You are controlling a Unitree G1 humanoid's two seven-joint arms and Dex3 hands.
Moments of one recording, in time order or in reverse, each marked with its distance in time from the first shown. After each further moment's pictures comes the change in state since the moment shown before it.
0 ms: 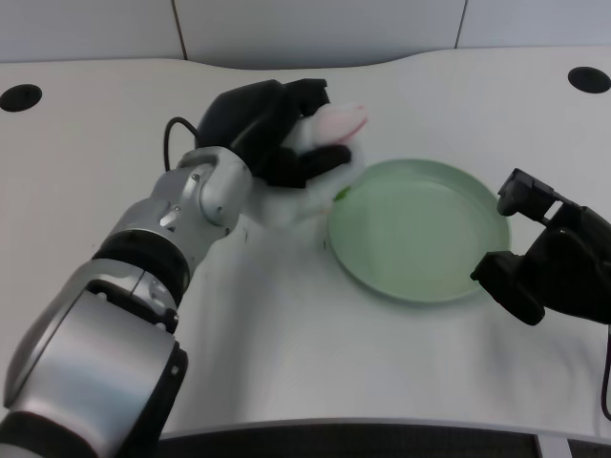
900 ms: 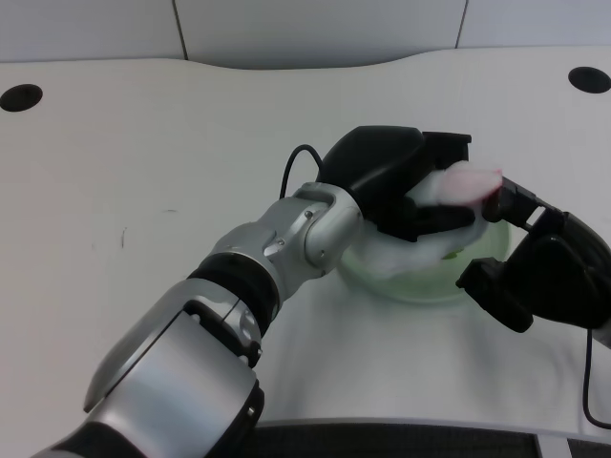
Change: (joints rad) left arm -0.001 -0.184 -0.141 -0.002 0.092 -0.068 0.058; right arm 0.000 0.033 0.002 0.000 0.004 0.030 0.040
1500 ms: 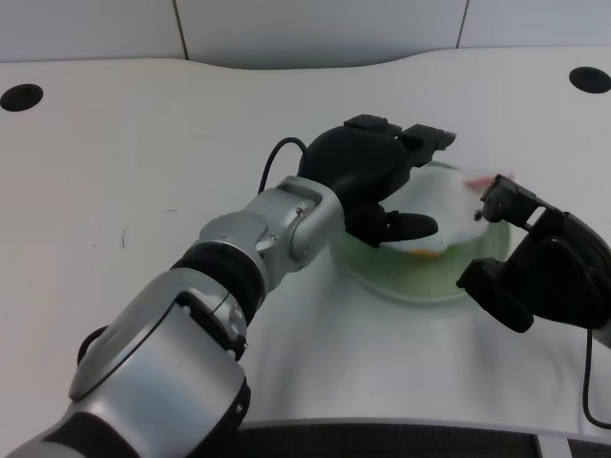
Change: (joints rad) left arm -0.023 0.047 -0.101 0.003 0.103 0.097 -0.022; right arm 0.000 0.000 -0.002 -0.001 0.000 -0.004 0.002
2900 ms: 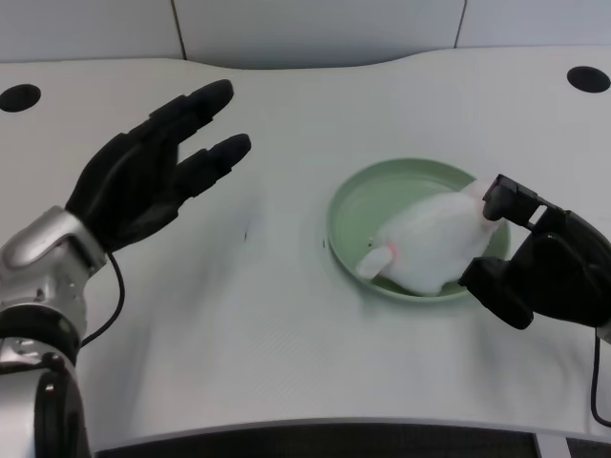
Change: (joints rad) left arm 0.272 0.325 0.893 -0.089 -1.075 0.169 -1.284; right arm -0.002 -0.015 0.019 0.001 -0.006 0.003 -0.042
